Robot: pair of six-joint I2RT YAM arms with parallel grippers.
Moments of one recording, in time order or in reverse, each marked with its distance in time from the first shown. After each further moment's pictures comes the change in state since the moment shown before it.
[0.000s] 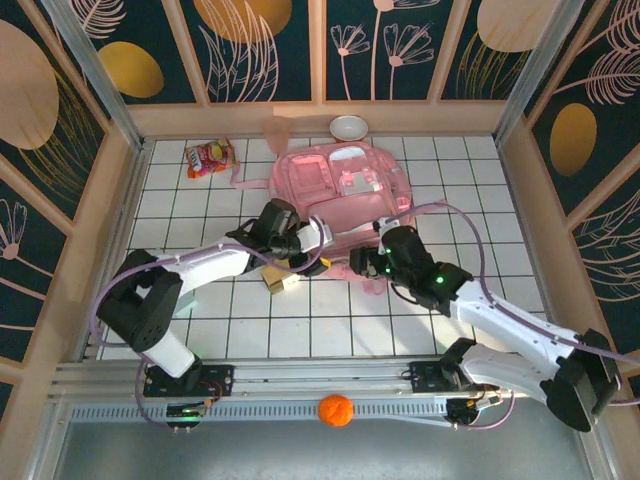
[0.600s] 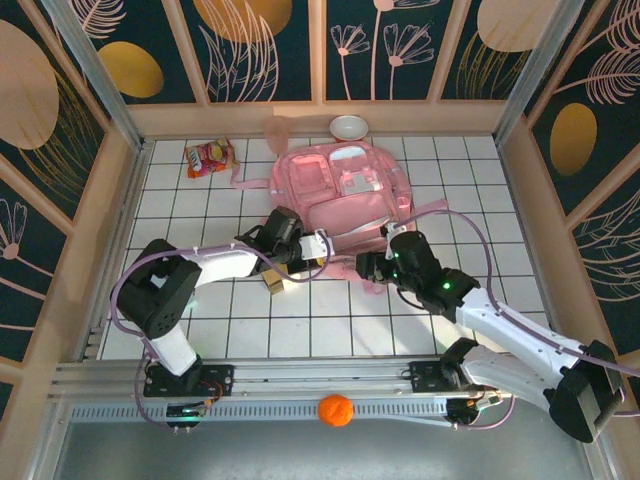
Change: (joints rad) left arm -0.003 0.115 -0.024 0.095 -0.125 0.213; right arm -0.039 -0.056 -0.063 -0.004 -0.042 0.018
